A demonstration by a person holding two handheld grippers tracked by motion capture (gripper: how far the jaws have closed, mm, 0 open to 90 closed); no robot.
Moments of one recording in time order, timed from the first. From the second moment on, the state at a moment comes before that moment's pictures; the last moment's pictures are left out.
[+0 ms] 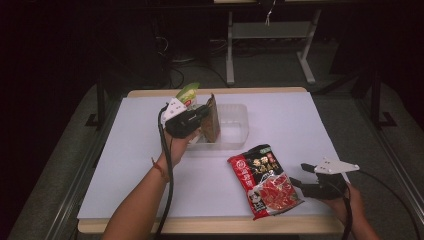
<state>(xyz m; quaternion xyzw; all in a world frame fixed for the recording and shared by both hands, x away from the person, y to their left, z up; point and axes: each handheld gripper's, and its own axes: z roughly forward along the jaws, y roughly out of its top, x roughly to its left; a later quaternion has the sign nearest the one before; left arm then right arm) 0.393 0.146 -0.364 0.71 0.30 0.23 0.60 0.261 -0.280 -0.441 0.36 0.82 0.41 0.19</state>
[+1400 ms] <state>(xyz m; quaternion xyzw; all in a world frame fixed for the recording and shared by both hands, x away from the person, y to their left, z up) 0.326 0.177 -0.367 0.79 0.20 0.22 0.54 0.263 -0.280 -0.441 0.36 0.82 0.41 0.18</state>
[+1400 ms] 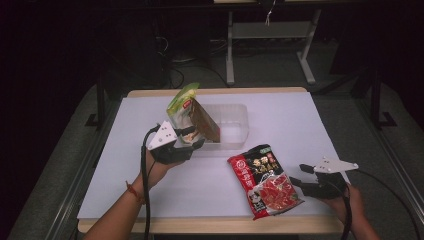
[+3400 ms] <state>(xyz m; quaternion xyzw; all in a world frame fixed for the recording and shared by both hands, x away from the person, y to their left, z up) 0.349 0.115 -0.448 0.84 0.23 0.00 0.49 0.208 -0.288 -0.433 0.34 0.84 0.40 0.14</state>
